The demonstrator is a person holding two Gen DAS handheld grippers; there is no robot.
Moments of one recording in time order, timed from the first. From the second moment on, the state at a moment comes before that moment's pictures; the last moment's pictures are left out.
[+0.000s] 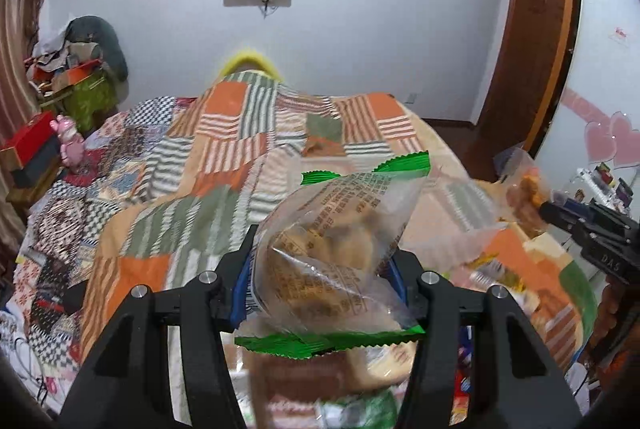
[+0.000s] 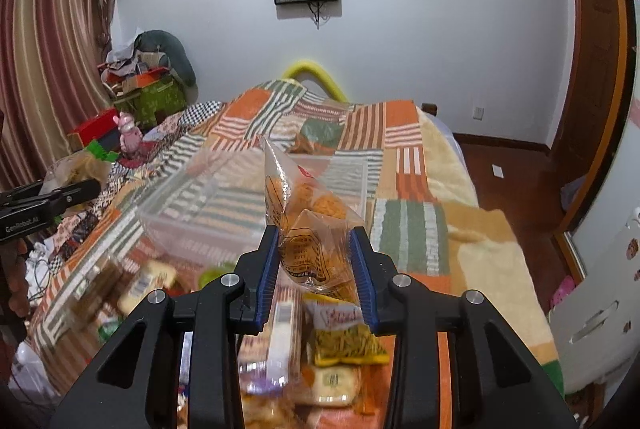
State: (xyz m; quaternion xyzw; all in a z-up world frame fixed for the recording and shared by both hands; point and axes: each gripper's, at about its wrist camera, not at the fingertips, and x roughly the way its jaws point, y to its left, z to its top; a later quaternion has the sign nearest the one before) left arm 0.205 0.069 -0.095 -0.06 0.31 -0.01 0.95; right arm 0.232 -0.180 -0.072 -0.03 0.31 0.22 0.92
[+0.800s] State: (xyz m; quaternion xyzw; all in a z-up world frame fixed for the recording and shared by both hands) left arm 0.331 0.031 -0.146 -0.04 0.40 -0.03 0.92; right arm 0.303 -0.140 -0.113 -0.04 0.37 0.23 0.90
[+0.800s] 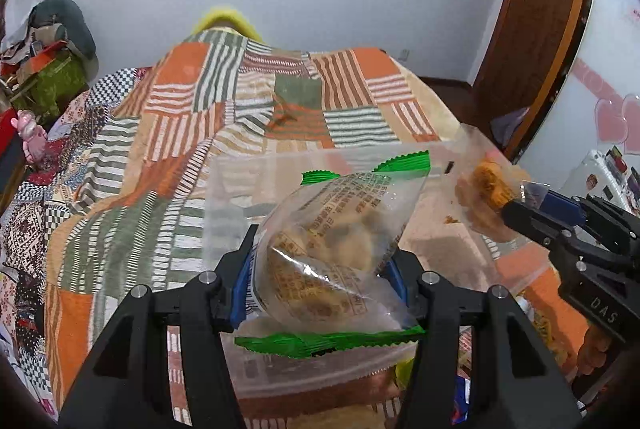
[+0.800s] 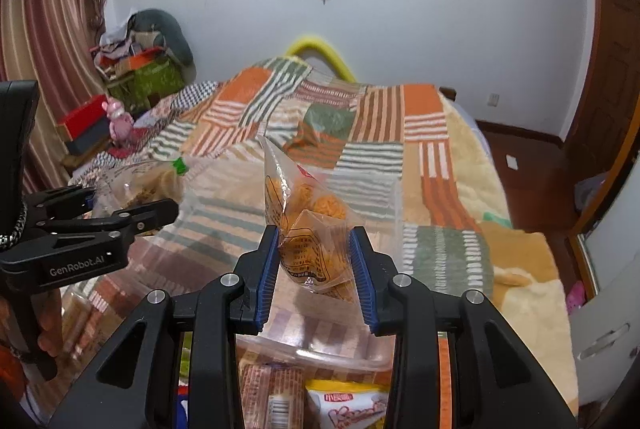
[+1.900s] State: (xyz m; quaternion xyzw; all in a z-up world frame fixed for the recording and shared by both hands) left arm 0.217 0.059 -0.096 -0.01 0.35 -0.01 0.93; right arm 0.231 -0.183 -0.068 -0.03 0.37 0.21 0.91
